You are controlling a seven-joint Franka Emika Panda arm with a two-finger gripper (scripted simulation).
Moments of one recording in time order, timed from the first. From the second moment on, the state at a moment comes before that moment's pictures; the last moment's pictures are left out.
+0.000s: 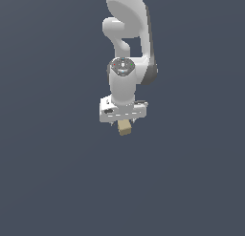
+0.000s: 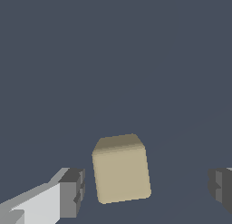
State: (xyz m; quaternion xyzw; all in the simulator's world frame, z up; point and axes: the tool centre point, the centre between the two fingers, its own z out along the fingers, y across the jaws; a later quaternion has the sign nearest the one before) arm -0.028 0.001 0.127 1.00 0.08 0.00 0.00
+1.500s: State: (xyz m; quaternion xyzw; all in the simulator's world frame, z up) arm -0.061 0.010 0.042 0.99 0.14 0.00 0.00
